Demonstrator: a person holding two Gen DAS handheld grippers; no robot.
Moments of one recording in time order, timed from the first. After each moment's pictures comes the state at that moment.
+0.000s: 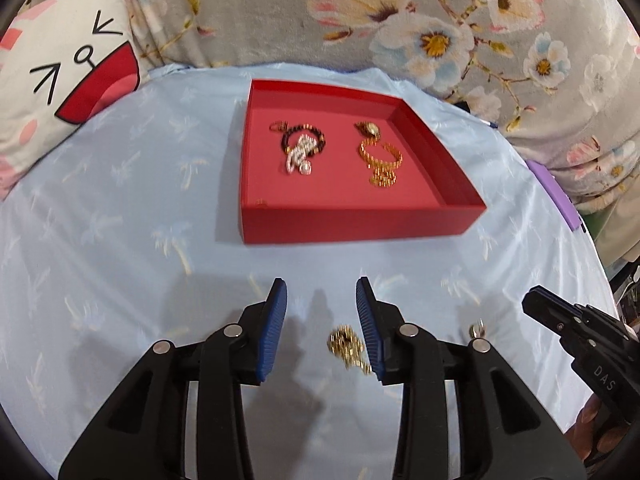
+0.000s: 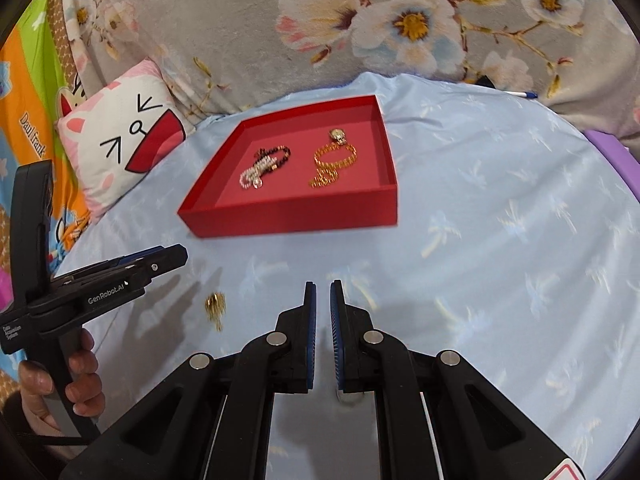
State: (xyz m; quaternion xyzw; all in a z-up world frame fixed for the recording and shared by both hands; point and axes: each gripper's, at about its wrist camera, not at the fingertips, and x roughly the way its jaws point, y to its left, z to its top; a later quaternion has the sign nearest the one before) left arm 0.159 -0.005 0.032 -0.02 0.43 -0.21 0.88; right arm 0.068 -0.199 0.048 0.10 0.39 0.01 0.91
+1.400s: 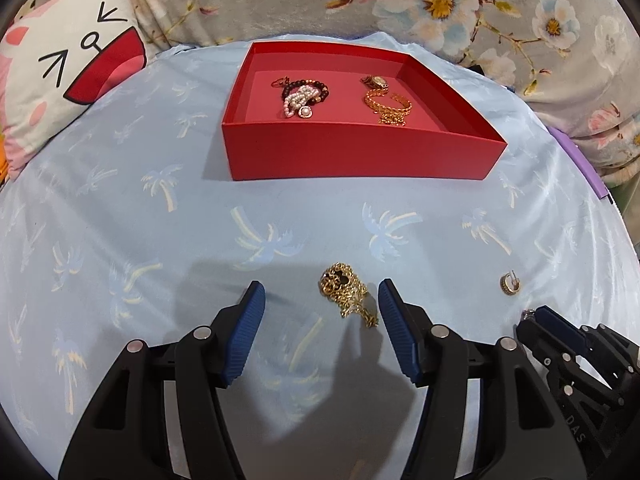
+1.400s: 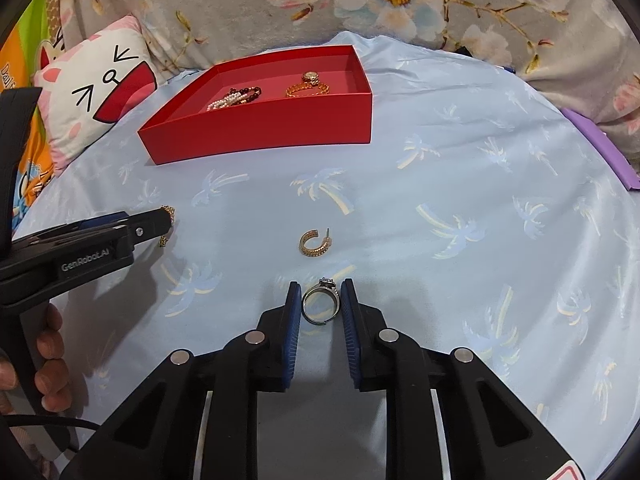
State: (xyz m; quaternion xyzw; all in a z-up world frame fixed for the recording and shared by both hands) left arm 0.135 -0.029 -0.009 0.03 0.44 -0.17 0.88; right arm 0.044 -0.187 -0.012 0.05 0.42 -0.05 0.90
